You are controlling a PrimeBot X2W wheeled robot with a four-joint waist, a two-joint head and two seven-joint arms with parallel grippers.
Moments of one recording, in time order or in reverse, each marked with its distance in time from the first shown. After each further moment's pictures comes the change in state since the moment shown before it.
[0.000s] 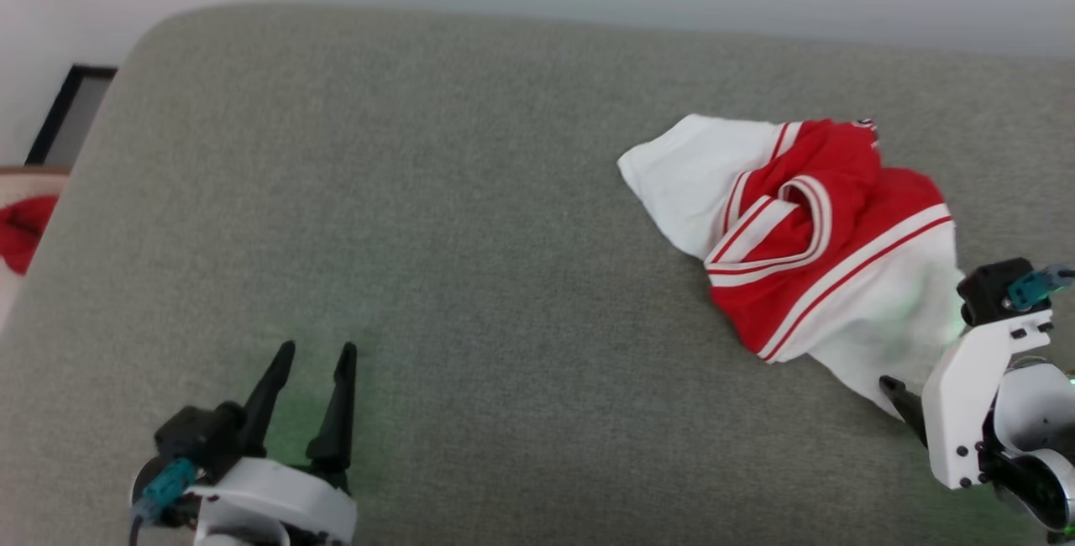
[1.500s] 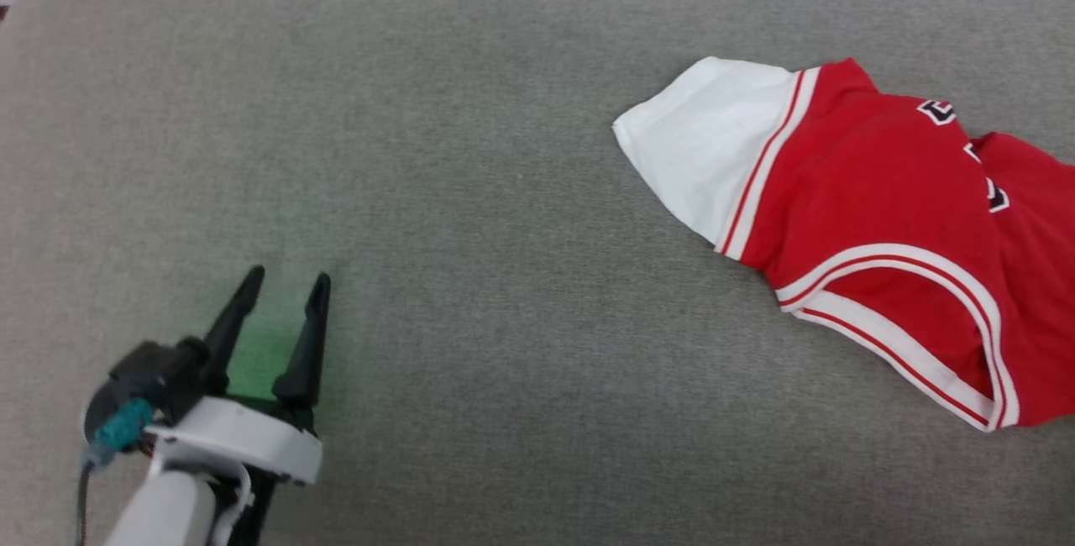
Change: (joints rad) left arm -0.103 0.097 -0.033 -0.045 -0.021 -0.001 0.000; right arm -0.056 0.030 -0.523 0.114 -0.207 0.000 -0.340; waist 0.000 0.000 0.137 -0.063
